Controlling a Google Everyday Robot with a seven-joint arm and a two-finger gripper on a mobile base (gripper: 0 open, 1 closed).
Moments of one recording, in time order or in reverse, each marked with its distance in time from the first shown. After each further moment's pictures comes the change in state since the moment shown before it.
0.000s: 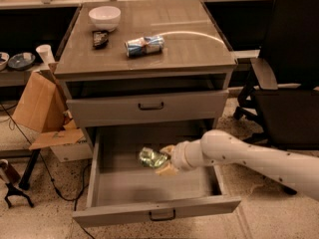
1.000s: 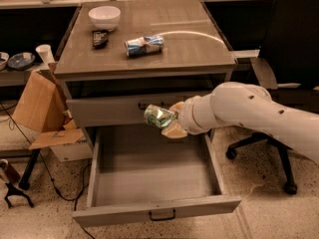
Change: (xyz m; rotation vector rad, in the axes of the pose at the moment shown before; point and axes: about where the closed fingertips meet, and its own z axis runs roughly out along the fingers) arm -0.119 -0.052 -0.157 0.245 0.131 -0.079
